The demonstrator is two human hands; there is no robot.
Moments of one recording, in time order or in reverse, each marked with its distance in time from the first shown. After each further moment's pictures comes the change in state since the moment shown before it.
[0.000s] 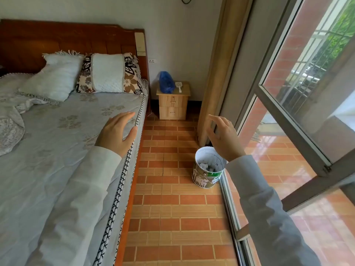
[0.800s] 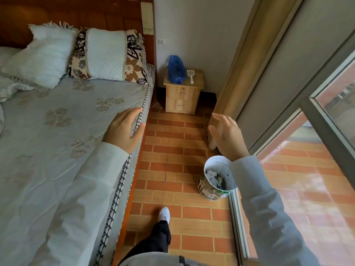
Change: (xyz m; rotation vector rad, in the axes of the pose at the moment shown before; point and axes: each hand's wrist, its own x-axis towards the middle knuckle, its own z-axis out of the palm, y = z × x) left_hand 0.207 -0.111 0.119 -0.010 -0.061 -0.109; right_hand 0.239 0.059 0.118 0.024 -0.100 0.063
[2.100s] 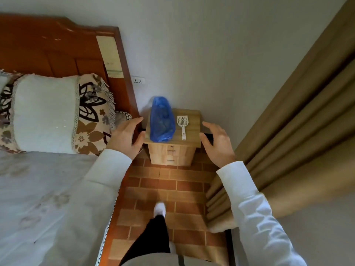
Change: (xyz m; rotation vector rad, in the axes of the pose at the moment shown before) left_hand 0.718 -0.098 0.298 0.025 -0.100 -0.152; right_hand 0.742 0.229 0.091 0.125 -0.046 0.036
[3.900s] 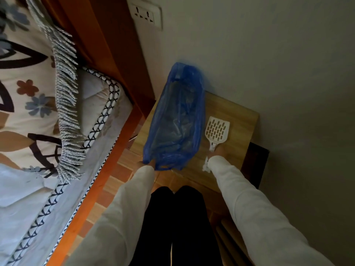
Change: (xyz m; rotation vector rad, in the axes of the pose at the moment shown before) left_hand 0.306 -0.222 0.461 -0.771 -0.017 -1.679; right_hand 0.430 0.368 0.446 0.175 -0.392 1.060
